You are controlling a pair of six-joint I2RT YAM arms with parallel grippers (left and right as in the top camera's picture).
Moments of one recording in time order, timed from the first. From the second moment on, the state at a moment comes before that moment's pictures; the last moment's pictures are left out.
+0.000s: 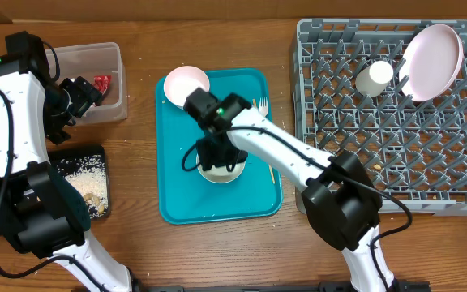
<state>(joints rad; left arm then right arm) 0.34 1.98 1.80 -1.25 0.09 -0.58 0.77 2.18 1.84 -1.14 -0.15 0.49</state>
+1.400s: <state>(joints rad) 0.34 1.98 1.80 -1.25 0.09 -0.58 0.86 2.16 1.74 -0.95 -0.15 0.47</state>
